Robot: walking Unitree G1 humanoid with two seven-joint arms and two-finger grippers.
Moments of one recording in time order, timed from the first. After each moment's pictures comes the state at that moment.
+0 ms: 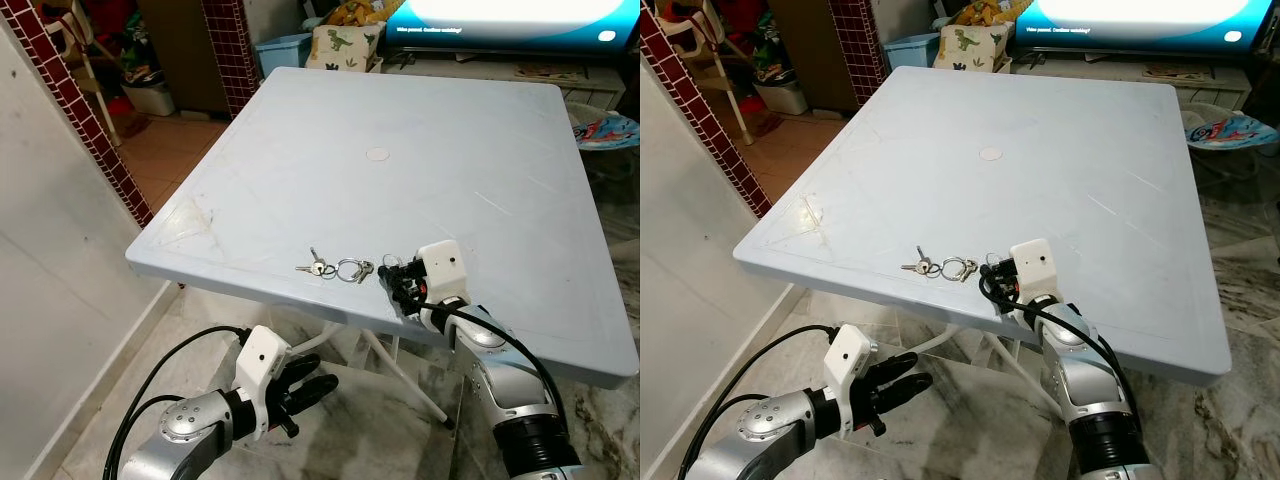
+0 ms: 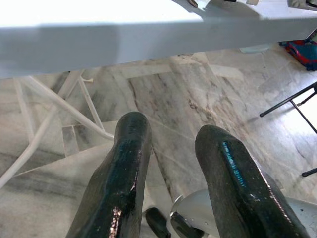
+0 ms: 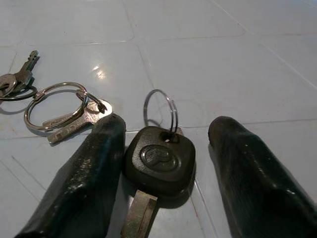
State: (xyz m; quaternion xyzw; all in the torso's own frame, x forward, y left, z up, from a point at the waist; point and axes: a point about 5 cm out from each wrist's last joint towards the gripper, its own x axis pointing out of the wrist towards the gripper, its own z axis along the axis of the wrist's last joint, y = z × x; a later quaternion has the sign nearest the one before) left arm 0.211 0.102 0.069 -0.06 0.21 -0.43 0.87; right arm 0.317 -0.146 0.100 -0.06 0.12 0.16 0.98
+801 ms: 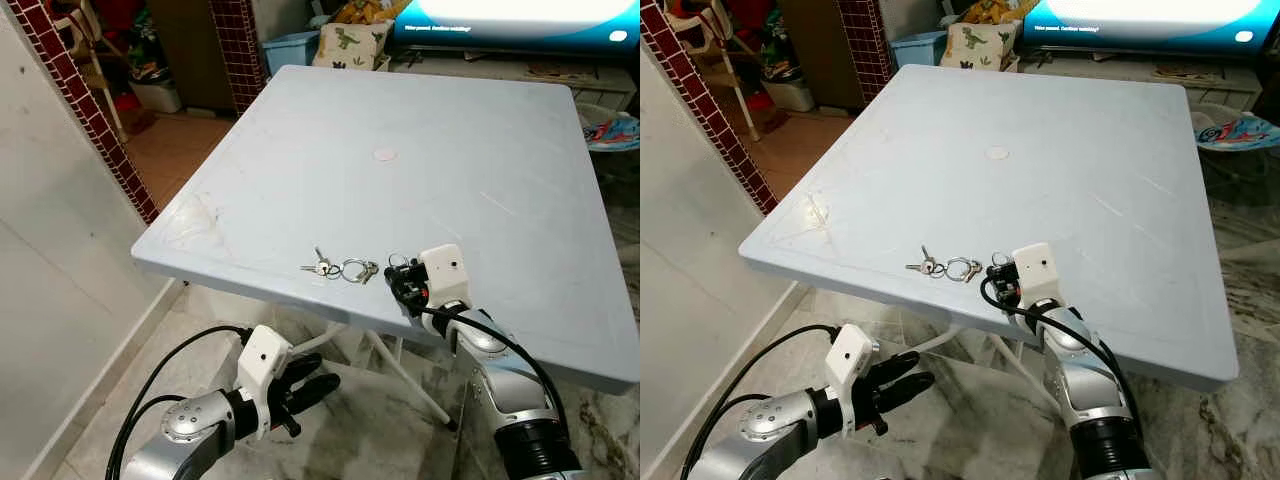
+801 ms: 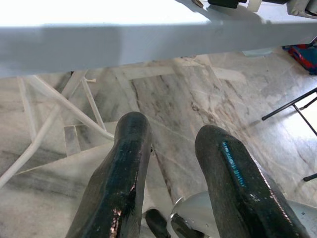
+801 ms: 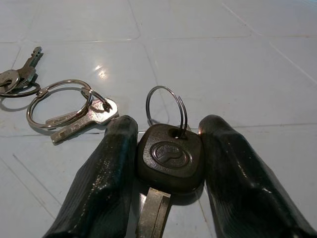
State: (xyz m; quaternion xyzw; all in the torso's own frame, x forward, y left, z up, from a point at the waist) left arm 0.211 0.100 0.069 -0.06 0.21 -0.43 0.88; right arm 0.314 -0.149 0.098 -0.07 0.11 0.16 0.98
